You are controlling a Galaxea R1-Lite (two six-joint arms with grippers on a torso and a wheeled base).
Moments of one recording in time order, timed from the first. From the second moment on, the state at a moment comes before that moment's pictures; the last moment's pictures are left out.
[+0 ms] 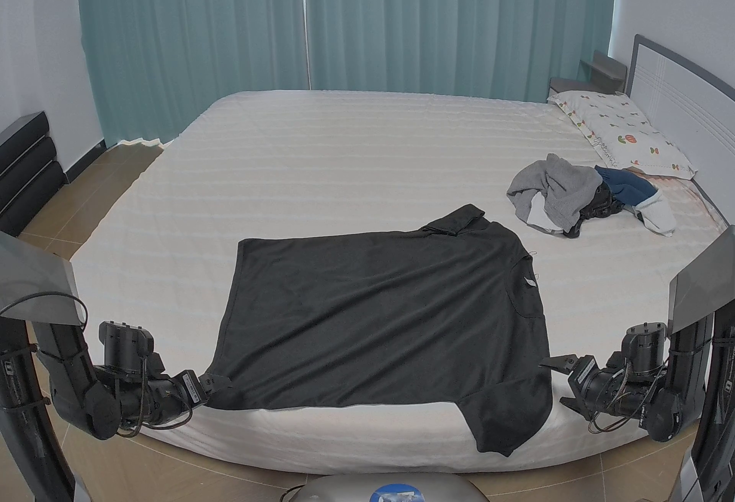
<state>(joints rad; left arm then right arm) -0.03 2.14 -0.20 -1.08 -0.24 -0.59 0.12 2.29 -0.07 -1.55 0.22 1.02</state>
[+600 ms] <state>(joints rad) -0.14 2.29 -0.18 -1.29 -0.09 -0.75 0.14 2.29 -0.03 -1.55 0.18 0.85</state>
